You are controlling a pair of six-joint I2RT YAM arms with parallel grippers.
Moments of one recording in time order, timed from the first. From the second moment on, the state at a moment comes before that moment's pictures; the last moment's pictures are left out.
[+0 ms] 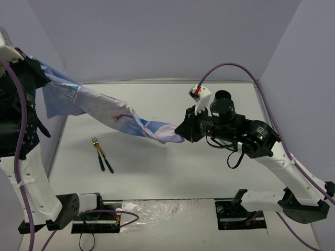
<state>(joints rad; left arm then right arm) 0.10 1.29 2.26 -0.94 -0.14 -0.17 0.91 1.17 1.56 -0.82 -0.05 0.39</state>
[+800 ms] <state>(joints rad) -0.11 1.97 2.12 -0.78 -0.14 -0.10 0.86 1.20 1.17 -0.77 -0.01 0.57</state>
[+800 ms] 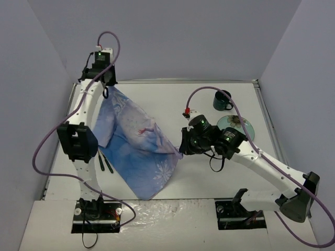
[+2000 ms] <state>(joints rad) -0.25 2.49 2.42 -0.52 -0.21 -0.12 0.26 1.51 1.01 -0.58 -0.09 0.52</state>
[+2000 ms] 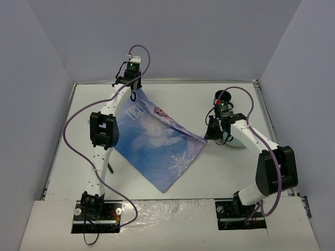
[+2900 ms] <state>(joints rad) -0.23 1.73 1.53 -0.70 -0.14 -0.44 0.42 1.59 1.37 -0.54 -0.02 0.15</state>
